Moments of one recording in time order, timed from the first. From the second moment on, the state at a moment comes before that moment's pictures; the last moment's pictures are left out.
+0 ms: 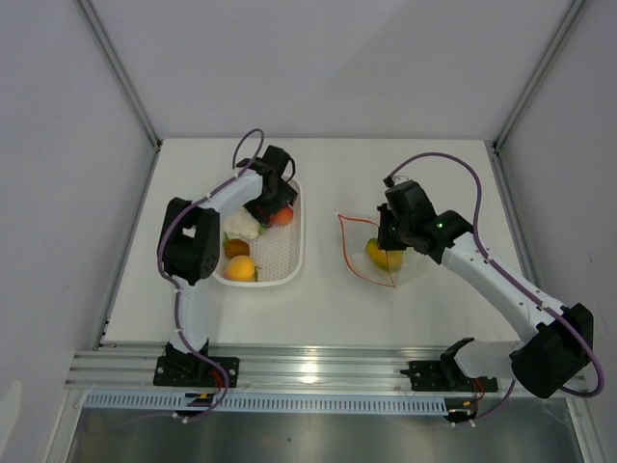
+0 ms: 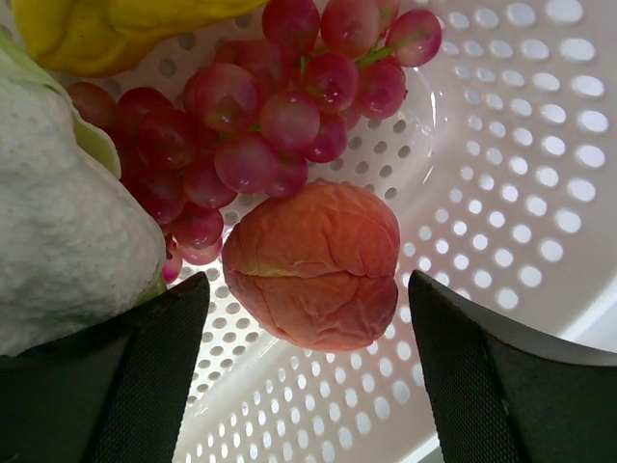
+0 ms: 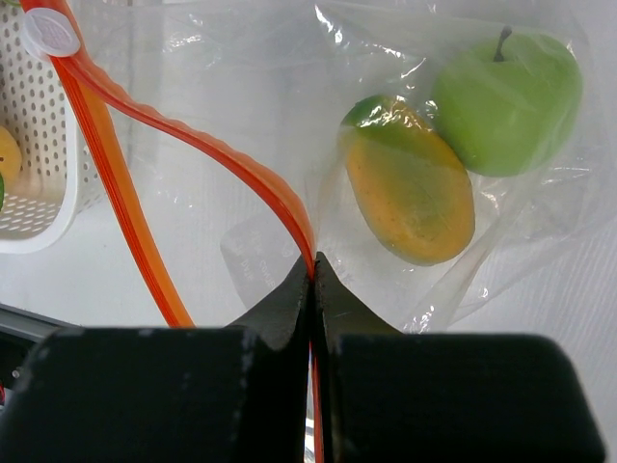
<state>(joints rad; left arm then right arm) -0.39 2.08 1.67 -0.81 -0.20 -1.17 0.58 1.28 1.14 -0.72 0.10 0.45</state>
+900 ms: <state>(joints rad) -0.49 1.82 1.54 -0.74 -0.20 -1.04 0.58 1.32 1.17 -0.76 0.13 0.45</state>
